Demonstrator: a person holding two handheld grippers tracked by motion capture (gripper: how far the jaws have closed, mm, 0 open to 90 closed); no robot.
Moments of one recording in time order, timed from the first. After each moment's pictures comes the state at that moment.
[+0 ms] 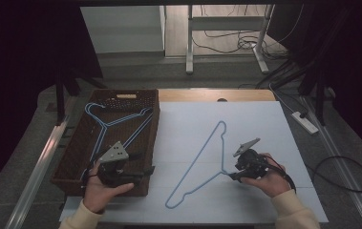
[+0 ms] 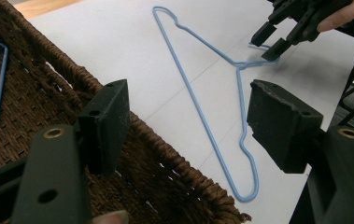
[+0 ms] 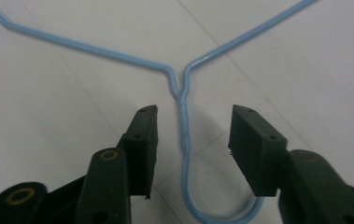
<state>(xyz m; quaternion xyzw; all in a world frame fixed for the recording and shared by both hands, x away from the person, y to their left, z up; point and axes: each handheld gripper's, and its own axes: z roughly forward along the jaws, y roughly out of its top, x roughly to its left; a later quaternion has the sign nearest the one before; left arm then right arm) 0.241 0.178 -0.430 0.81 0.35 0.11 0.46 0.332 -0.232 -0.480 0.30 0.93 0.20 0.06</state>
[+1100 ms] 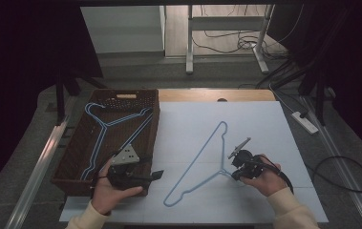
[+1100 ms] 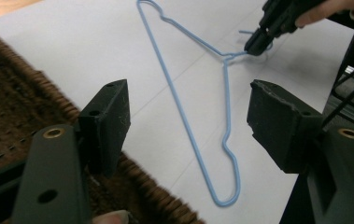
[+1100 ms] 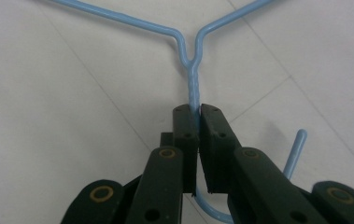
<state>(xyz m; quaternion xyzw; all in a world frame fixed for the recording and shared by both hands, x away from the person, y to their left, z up) 0.241 0.150 -0.433 0.83 0.33 0.10 0.45 0.333 -0.219 -0.480 0.30 0.94 0.13 0.04</state>
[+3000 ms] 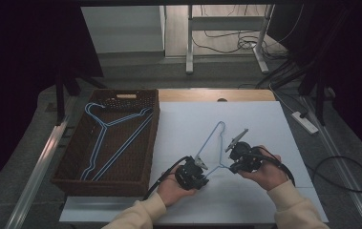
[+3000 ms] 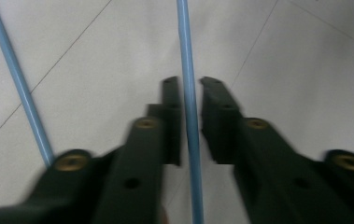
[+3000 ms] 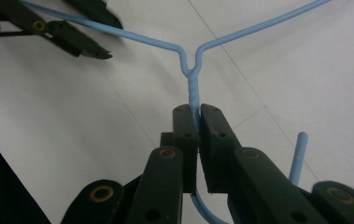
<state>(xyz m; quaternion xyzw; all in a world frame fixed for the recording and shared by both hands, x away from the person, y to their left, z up) 0.298 -0.005 -0.515 0.90 0.29 0.01 0.31 0.332 -0.202 -0.437 0.28 0.95 0.14 0.06</state>
